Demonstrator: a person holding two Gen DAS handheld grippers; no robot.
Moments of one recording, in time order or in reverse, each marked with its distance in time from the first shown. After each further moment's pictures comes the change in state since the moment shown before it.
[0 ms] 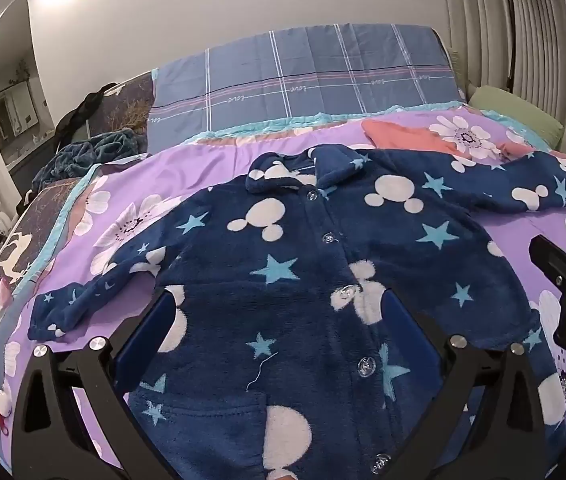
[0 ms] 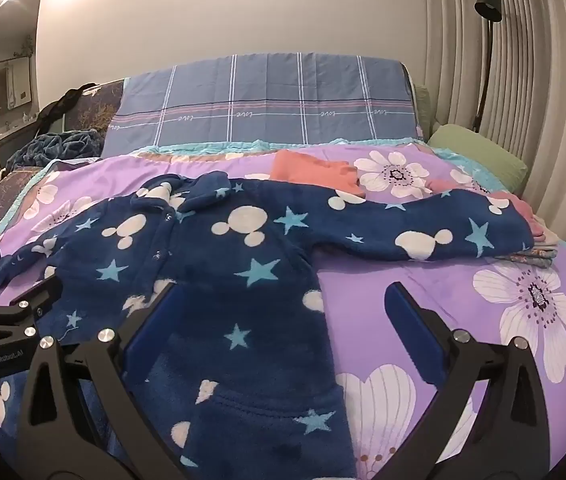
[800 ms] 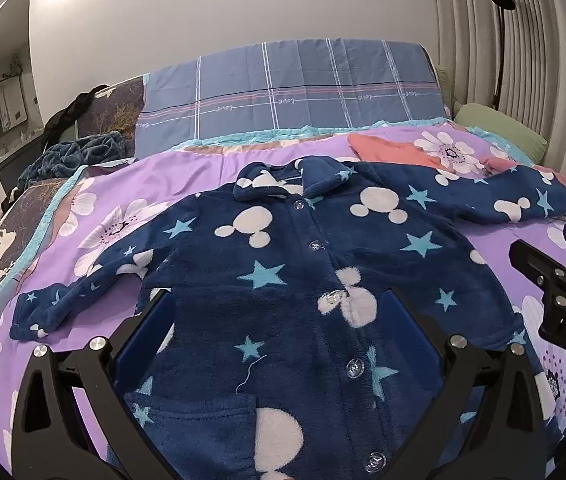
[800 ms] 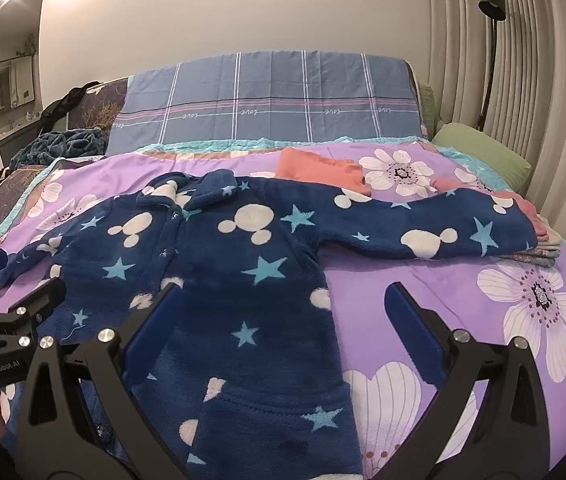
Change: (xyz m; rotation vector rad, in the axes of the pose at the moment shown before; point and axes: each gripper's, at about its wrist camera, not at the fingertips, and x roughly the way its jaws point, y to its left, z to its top) left arm -0.007 0.006 -0.006 -0.020 -0.060 -0.072; right arm -0.002 0.003 -0.002 0.015 0.015 0.039
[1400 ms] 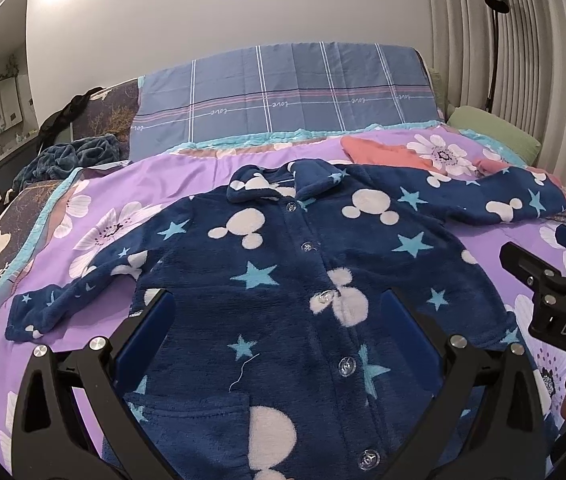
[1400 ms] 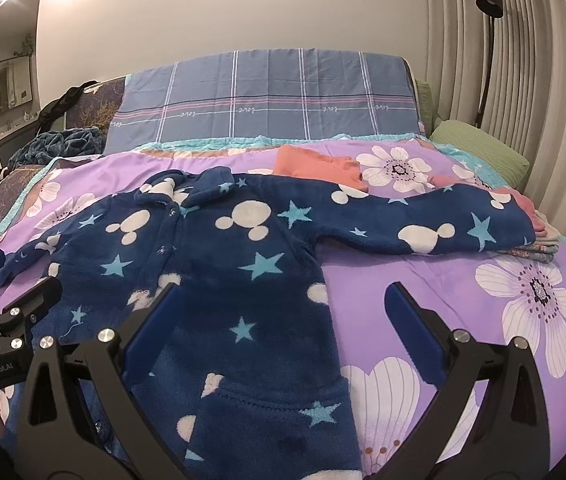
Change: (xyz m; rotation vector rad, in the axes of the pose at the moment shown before) left arm -0.004 -0.002 -0.004 0.001 -0.016 -0.028; right arm -0.002 -0.001 -0.002 0.008 0.007 -0.005
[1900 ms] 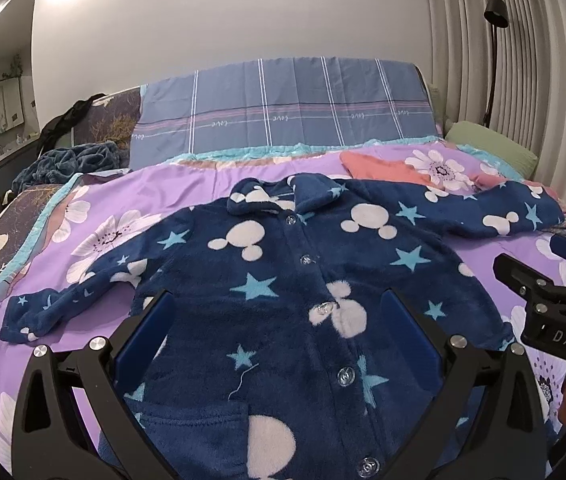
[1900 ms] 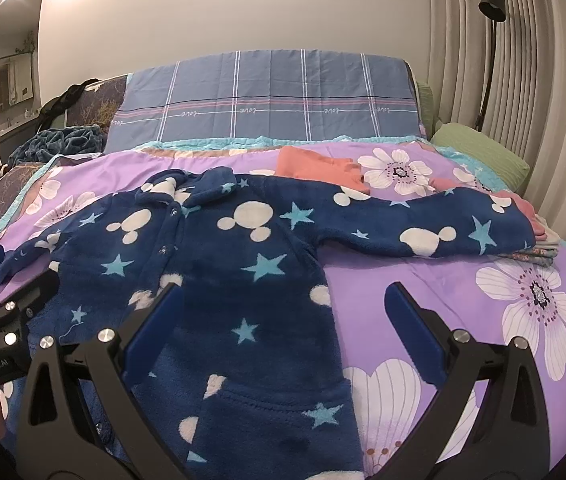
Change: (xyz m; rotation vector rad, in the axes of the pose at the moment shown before) left arm -0.004 0.001 0.002 -0.016 -0.053 -0.009; right arm 0.000 0.003 0.002 -0.014 0.002 -0.002
